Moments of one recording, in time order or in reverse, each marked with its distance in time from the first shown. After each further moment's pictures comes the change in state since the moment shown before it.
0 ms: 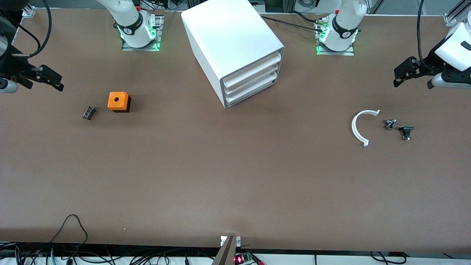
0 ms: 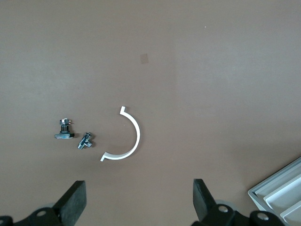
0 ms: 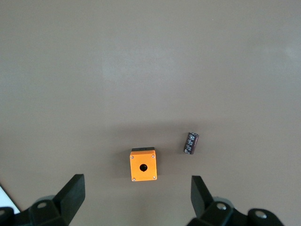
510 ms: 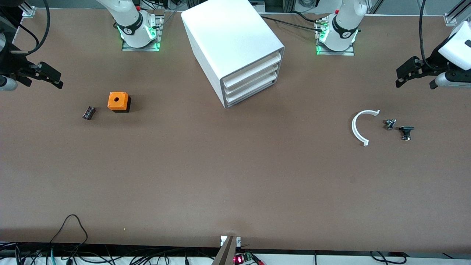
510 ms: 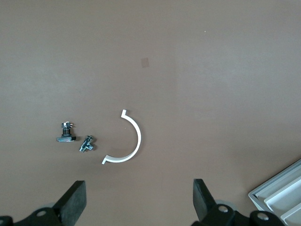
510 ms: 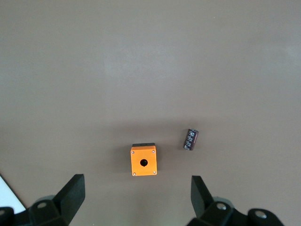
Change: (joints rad) left arm 0.004 0.007 0.001 0.020 0.000 0.002 0.008; right arm 0.007 0.000 0.000 0.030 0.000 -0.045 -0.007
